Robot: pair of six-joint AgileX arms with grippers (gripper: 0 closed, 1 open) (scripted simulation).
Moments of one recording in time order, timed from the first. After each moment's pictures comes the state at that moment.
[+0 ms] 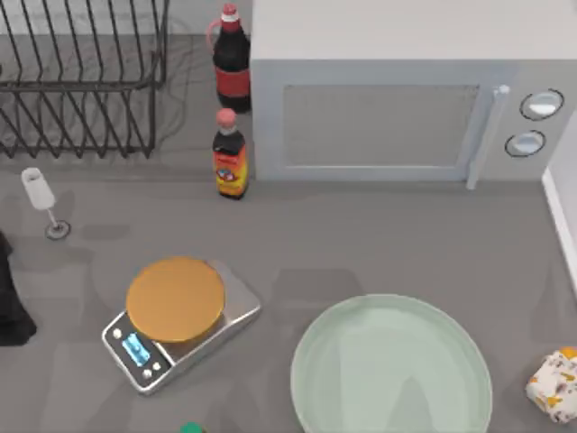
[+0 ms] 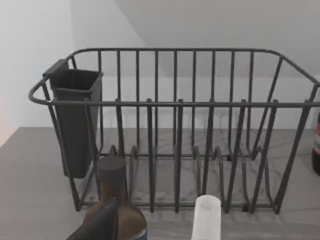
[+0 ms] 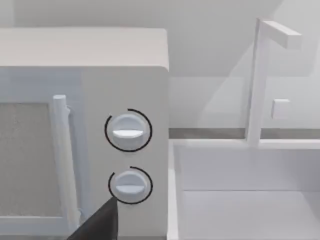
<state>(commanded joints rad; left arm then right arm) 0.00 0.00 0.00 0.00 0.00 0.00 0.00 0.00 0.00 0.00 0.00 0.00</state>
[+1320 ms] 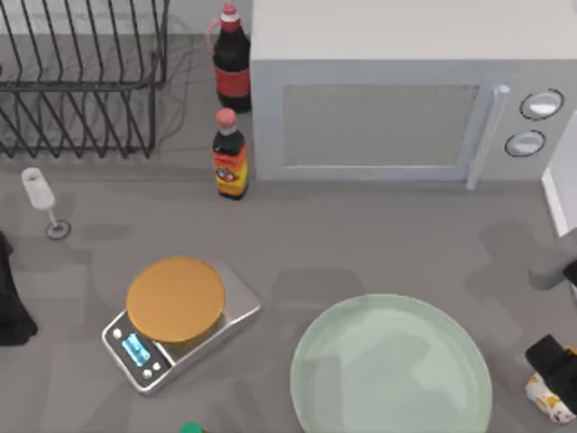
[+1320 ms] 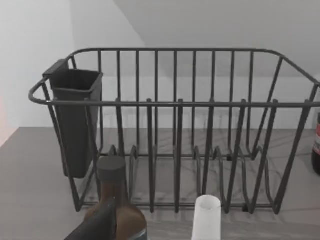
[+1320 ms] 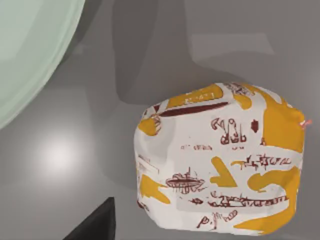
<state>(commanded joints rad) 0.00 0.00 0.00 0.00 0.00 0.00 0.31 1.33 0.76 -0.90 0.00 -0.27</state>
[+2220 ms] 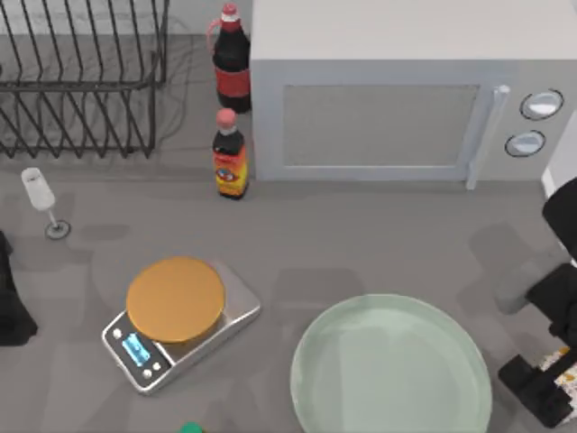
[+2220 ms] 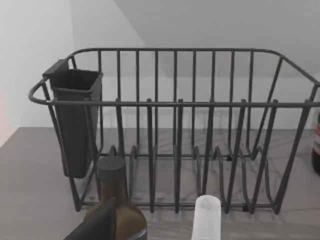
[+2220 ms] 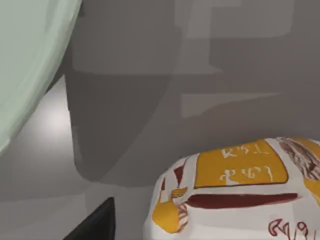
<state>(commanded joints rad) 0.00 0.00 0.00 0.00 0.00 0.00 0.33 1.54 0.72 -0.74 0.00 -0.29</state>
